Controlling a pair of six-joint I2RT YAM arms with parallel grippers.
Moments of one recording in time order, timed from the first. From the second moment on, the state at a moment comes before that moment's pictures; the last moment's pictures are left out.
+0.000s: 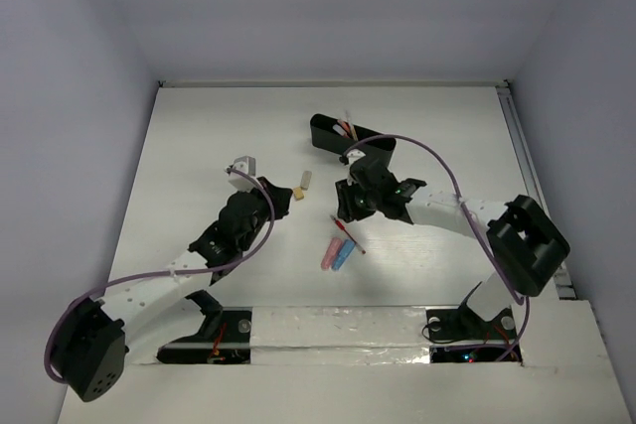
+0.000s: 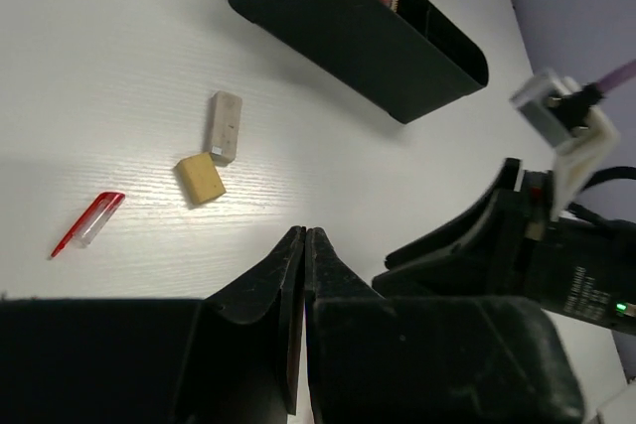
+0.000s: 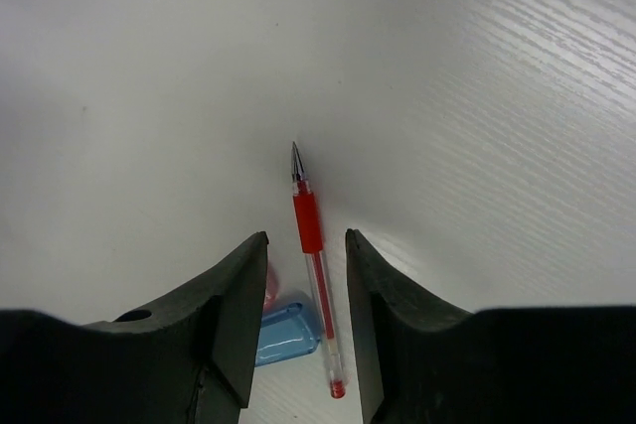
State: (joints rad) left arm -0.68 0.93 0.38 0.29 -0.29 -0.72; right arm 0.76 1.57 0.94 -0.19 -0.05 0.37
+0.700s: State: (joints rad) left arm -0.68 0.73 0.37 0.16 -0.23 -0.71; right arm 0.79 1.81 1.14 -0.38 -0.01 0.28
